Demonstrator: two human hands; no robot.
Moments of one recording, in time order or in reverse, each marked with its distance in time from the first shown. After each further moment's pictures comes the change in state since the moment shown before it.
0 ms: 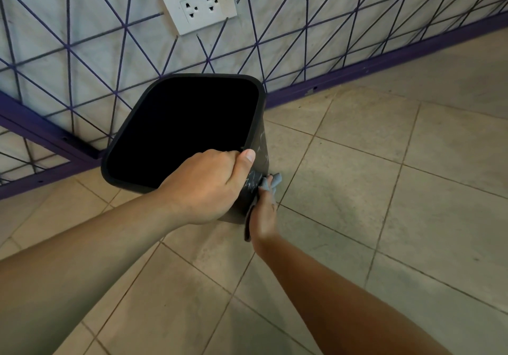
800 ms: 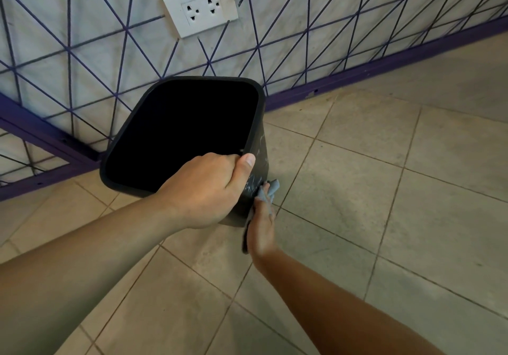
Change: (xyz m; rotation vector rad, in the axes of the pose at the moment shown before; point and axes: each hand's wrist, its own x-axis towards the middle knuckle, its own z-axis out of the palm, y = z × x) left_hand 0.001 -0.004 0.000 -0.012 0.002 0.004; right_hand -0.010 0.009 -0.005 -0.052 -0.074 -0.028
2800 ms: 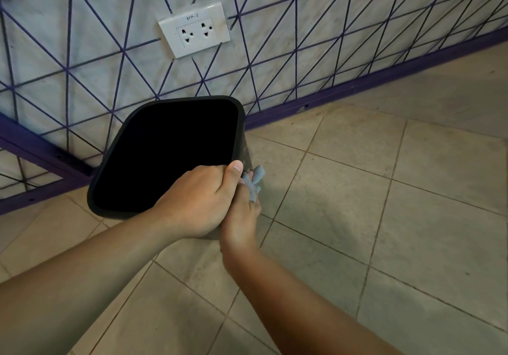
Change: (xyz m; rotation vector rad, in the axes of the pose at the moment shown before) left_hand 0.009 -0.001 0.004 -0.153 0.022 -0.120; right_hand -0.021 -0.065 0.042 0.086 0.082 0.065
